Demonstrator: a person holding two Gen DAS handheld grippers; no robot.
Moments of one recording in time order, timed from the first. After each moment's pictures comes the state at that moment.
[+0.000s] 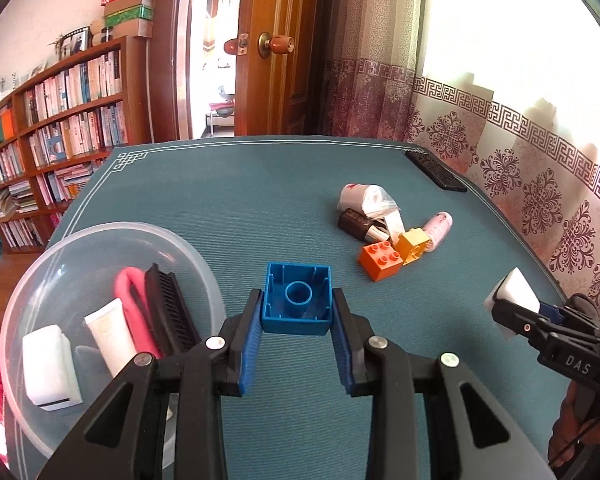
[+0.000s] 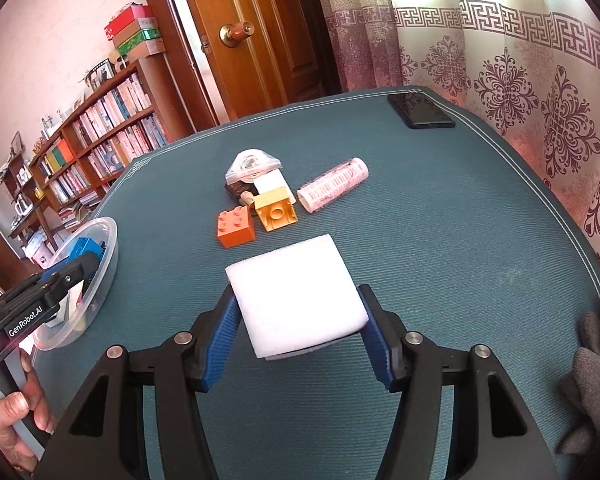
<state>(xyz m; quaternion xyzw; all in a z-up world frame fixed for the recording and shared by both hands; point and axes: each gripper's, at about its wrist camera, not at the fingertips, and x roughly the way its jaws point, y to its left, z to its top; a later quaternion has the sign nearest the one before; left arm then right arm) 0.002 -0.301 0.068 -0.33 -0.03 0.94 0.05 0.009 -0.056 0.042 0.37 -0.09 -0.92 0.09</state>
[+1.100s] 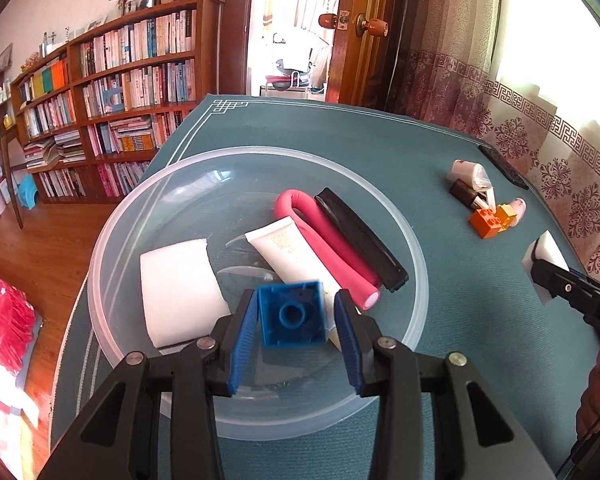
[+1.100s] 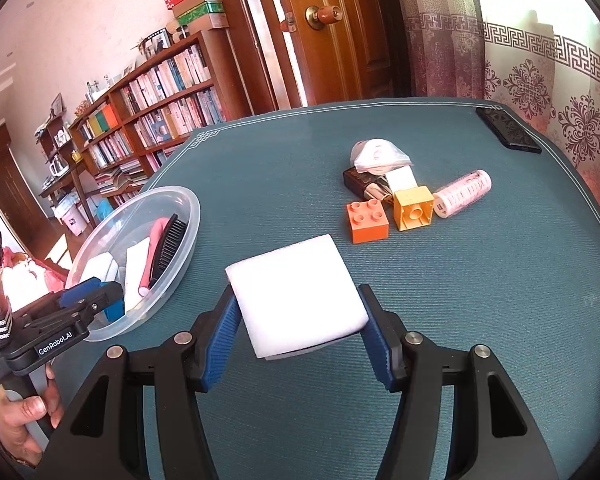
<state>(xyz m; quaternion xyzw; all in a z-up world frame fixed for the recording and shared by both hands) 0.039 -0.402 0.035 -0.37 -0.06 0.93 -0.02 0.010 -0.152 0.049 0.37 -0.05 -0.91 0.18</state>
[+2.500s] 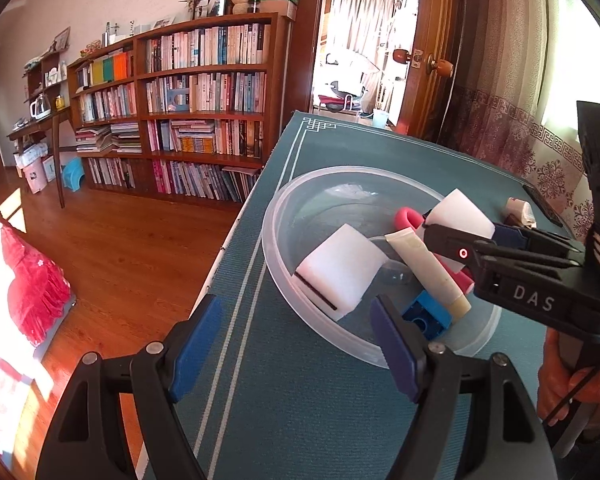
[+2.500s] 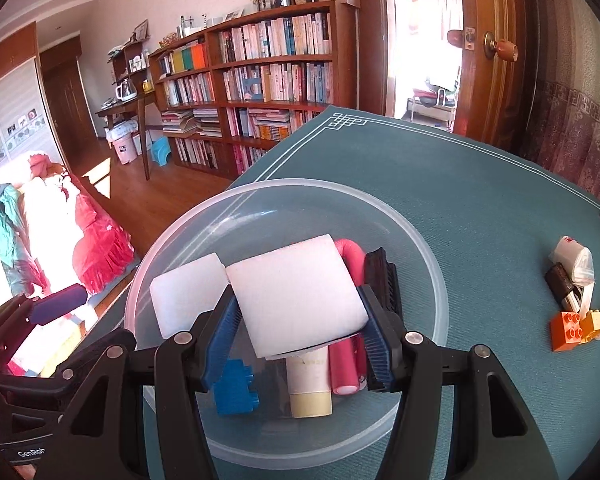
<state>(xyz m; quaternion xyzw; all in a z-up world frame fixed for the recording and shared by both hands) 0.098 -0.483 0.041 -0.33 -0.09 0.93 -0.10 -0.010 -0.360 0.050 0.35 0.08 -0.88 0.30</state>
